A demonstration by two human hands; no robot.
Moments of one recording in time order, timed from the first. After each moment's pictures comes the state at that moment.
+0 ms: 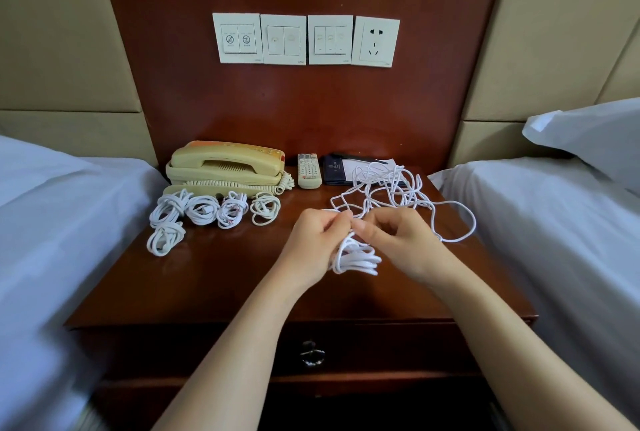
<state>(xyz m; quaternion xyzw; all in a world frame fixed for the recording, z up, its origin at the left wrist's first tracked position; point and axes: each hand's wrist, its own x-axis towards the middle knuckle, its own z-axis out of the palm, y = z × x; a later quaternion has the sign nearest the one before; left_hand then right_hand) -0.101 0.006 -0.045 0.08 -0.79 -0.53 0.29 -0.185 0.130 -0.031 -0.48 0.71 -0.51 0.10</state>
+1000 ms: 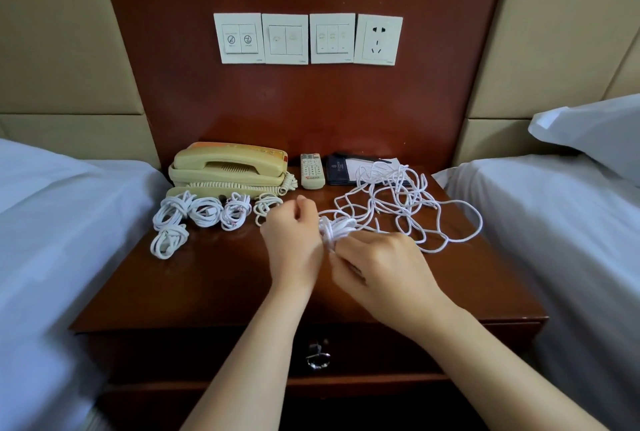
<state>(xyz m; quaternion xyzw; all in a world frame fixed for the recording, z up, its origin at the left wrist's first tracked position) -0.106 0.001 -0.047 0.27 -0.70 -0.42 0.51 -0.147 0.119 -0.043 -0.60 0.69 -0.28 -0.29</state>
